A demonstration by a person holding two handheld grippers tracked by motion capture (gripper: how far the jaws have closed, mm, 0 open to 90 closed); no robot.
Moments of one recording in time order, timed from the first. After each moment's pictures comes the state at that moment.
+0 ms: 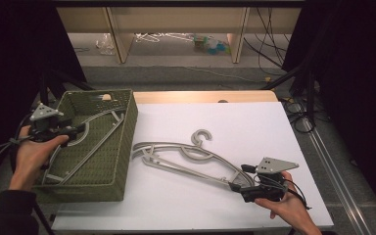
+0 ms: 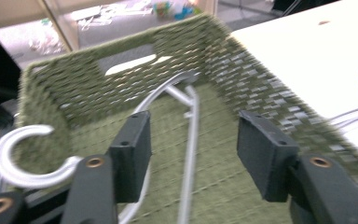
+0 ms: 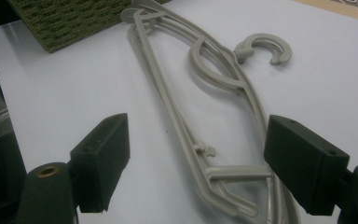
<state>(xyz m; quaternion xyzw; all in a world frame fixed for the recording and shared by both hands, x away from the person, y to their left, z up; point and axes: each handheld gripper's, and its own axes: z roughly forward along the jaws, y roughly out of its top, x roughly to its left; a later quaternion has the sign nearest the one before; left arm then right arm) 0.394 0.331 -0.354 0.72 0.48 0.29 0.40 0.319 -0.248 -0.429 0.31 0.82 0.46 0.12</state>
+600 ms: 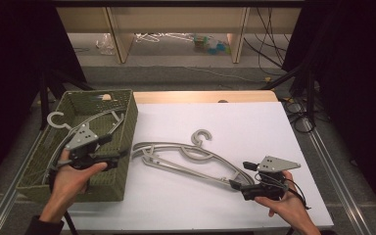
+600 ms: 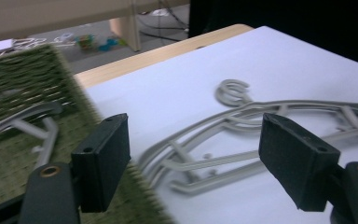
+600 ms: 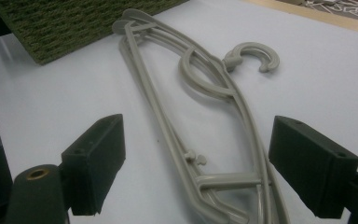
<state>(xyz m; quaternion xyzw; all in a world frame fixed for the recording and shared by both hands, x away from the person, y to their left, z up) 0.342 0.225 -0.368 0.75 0.37 0.24 0.50 0.323 -0.250 -0.431 0.32 0.81 0.47 0.14</state>
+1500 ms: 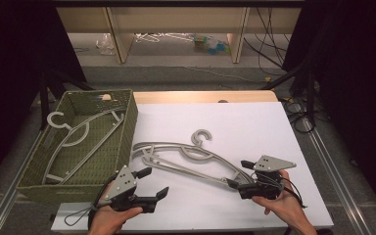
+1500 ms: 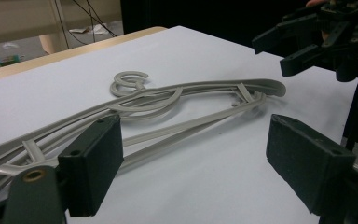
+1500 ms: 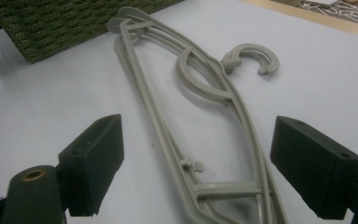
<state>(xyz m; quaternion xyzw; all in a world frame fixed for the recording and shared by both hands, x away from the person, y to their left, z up) 0.280 0.147 -0.429 0.75 0.31 0.17 0.56 0.328 -0.243 -0.435 0.32 0.81 0.47 0.15</state>
